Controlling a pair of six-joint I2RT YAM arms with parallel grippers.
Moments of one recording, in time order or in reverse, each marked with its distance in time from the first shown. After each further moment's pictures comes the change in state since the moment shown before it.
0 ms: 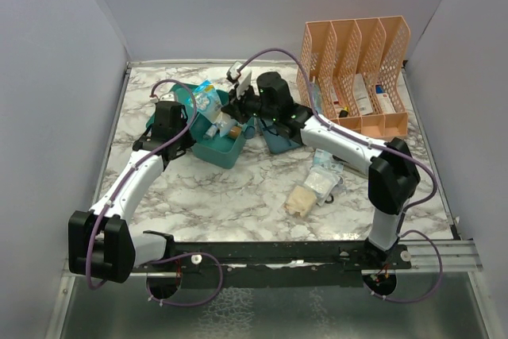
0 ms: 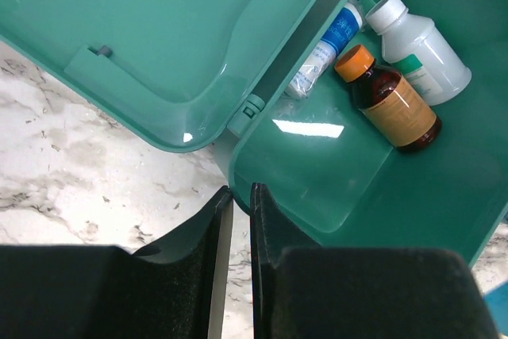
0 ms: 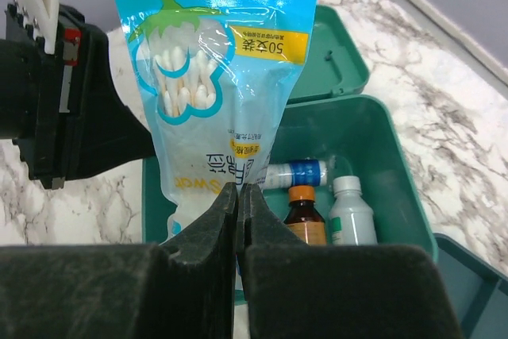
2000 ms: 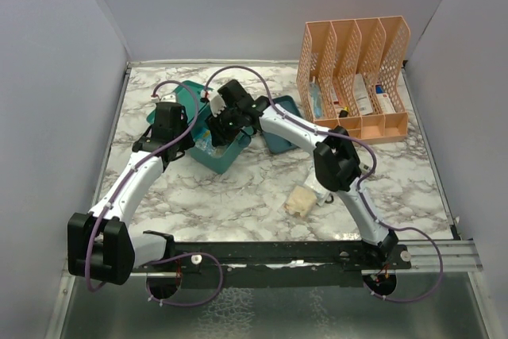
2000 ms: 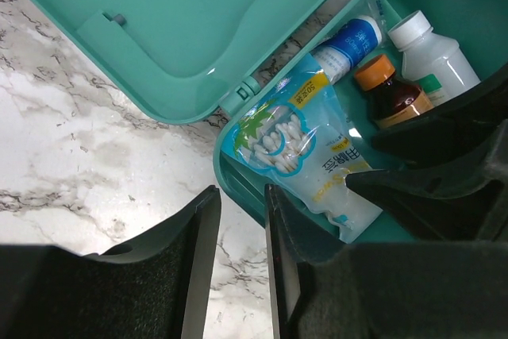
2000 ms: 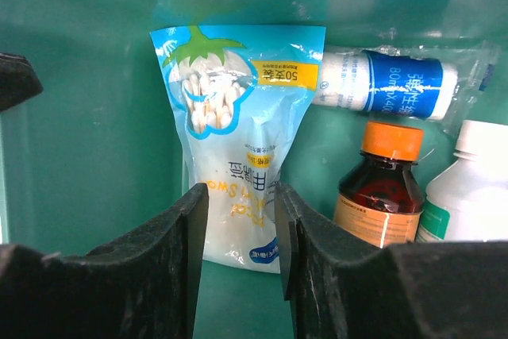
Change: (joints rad) left arm 0.000 -0.014 -0.003 -0.014 -0.042 0.081; right arm 0.030 0.548 0.604 -0.659 -0.122 0.030
